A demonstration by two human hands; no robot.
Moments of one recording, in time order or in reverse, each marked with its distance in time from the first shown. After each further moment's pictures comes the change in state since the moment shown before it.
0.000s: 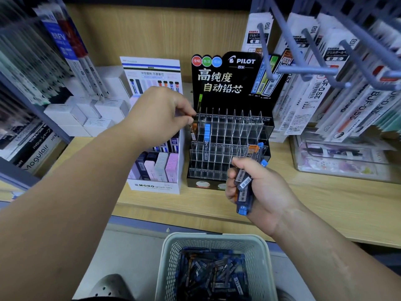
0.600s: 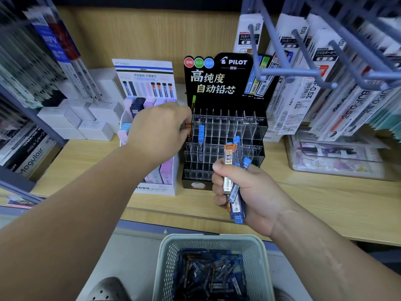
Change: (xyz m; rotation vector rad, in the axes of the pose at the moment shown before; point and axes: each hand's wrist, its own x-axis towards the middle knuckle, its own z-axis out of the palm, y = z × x) left_hand -0.015 0.008 0.029 0.347 0.137 0.121; right_hand -0.005 -0.001 0.001 -0.196 -0.294 -0.038
